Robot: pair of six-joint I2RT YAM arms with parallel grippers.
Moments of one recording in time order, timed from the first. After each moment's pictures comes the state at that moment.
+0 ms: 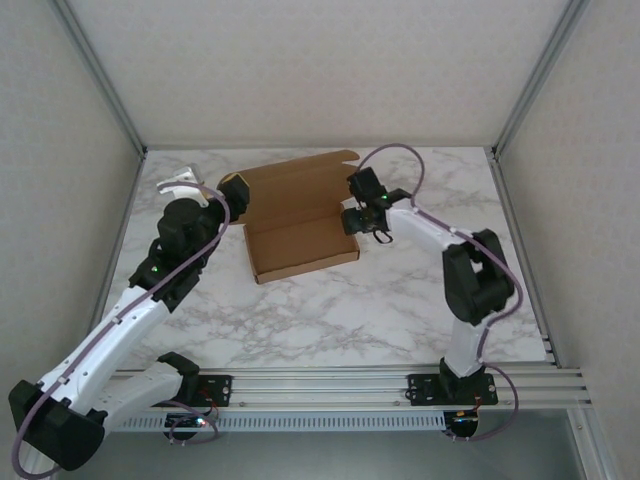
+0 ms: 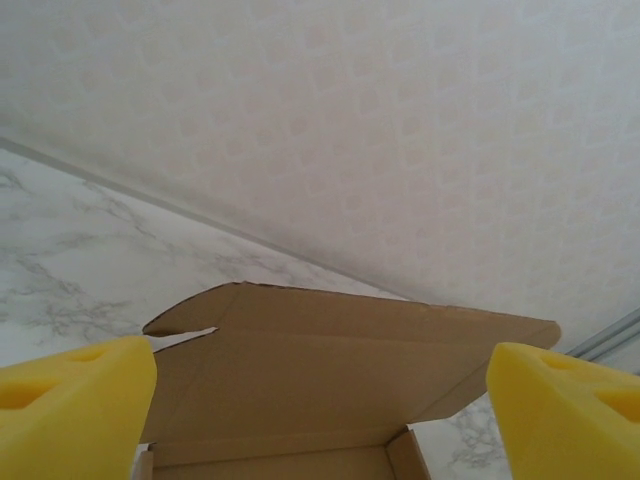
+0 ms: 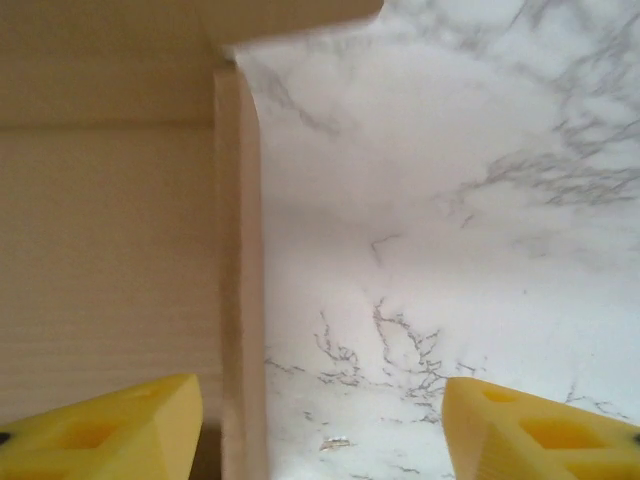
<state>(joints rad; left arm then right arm) -0.43 0.97 0.88 -0.06 -0.37 -0.55 0.54 1.81 1.36 -0.56 0.15 0.21</state>
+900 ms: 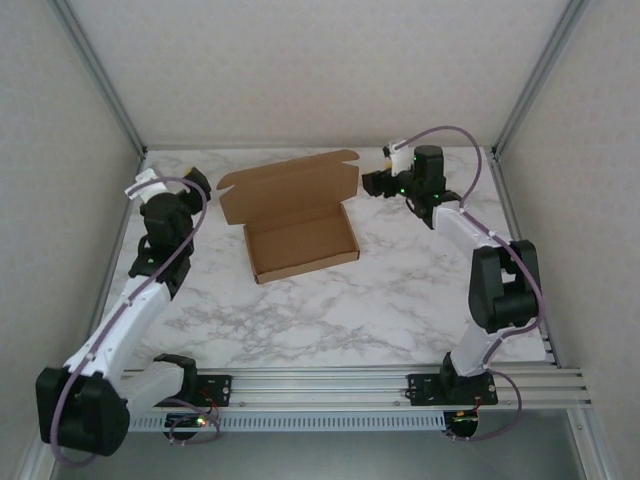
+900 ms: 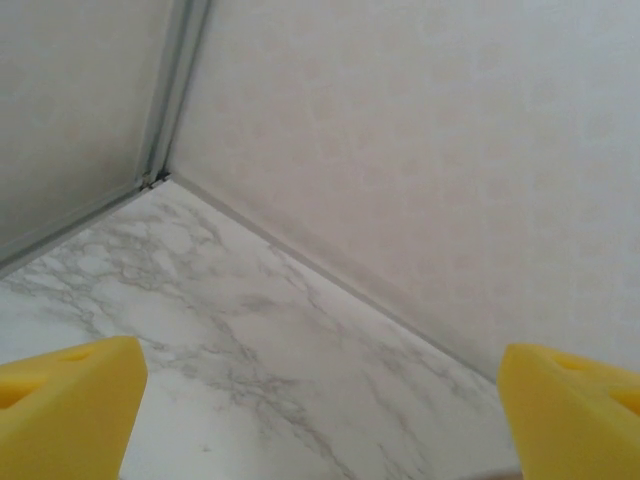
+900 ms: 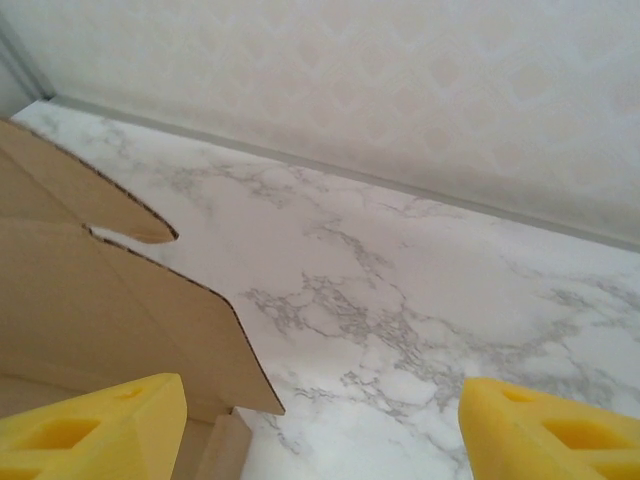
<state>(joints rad) -0.11 1.08 0.77 0.15 -0.43 -0.55 0.24 1.74 1.22 0.07 -0.41 -0.12</state>
